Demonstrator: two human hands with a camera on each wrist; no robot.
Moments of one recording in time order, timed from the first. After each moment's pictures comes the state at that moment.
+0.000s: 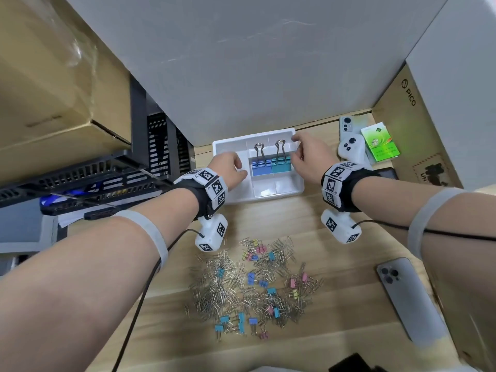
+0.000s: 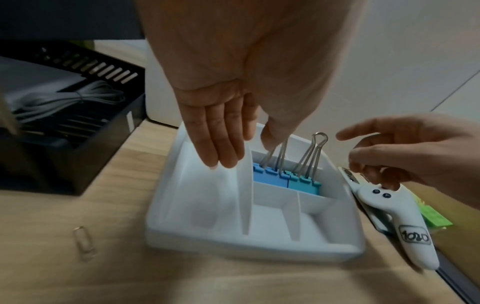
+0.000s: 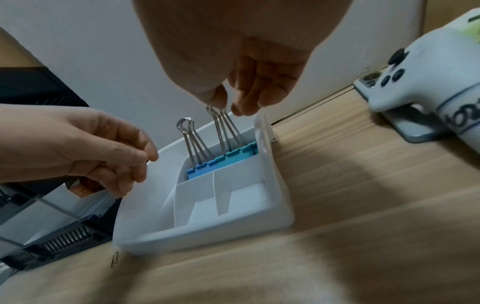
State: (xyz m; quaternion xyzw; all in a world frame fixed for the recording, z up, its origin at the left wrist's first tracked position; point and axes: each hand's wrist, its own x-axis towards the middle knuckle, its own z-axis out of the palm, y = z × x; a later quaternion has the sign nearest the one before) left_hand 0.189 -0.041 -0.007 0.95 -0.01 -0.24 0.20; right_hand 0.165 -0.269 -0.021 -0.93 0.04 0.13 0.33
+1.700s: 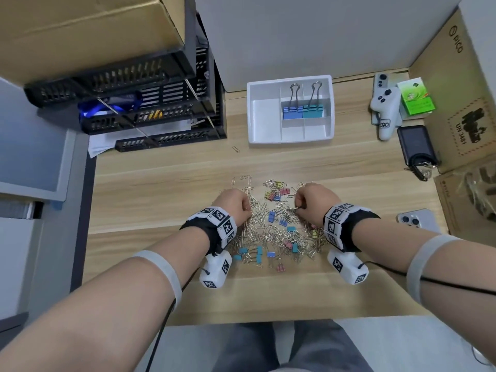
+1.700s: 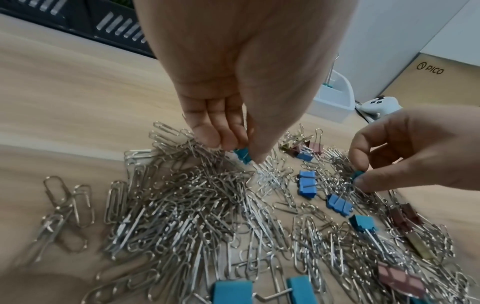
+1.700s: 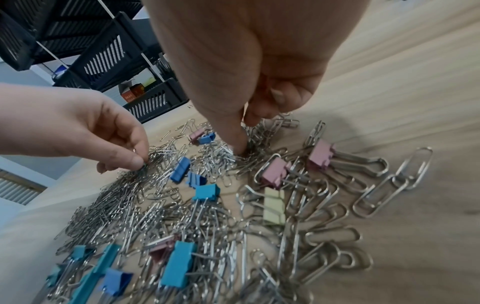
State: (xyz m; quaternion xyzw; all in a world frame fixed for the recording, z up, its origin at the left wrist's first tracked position) left_hand -0.023 0.044 -0.061 0.93 -0.03 -0.31 0.18; right_hand -0.026 -0.190 -0.078 -0.94 -0.06 0.28 0.20
